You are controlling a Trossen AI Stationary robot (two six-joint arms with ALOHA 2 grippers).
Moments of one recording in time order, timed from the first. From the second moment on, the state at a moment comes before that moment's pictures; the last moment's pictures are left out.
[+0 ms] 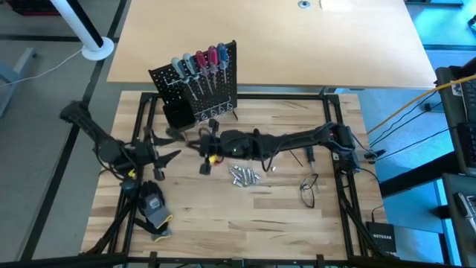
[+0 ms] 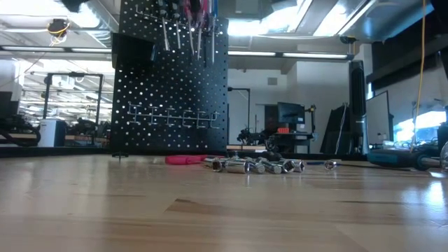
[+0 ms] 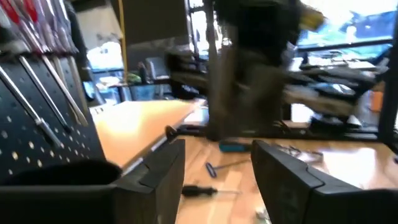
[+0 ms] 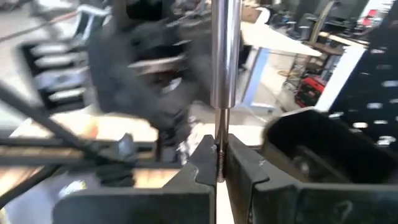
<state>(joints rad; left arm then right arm) -0.71 0.53 0.41 0.24 -1.08 0.20 0.07 2.03 1.74 0.18 0.24 -0.13</state>
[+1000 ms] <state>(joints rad) -0.73 0.50 0.38 -0.27 -1.08 -0.29 -0.13 2.28 2.14 0.16 0.16 0.01</state>
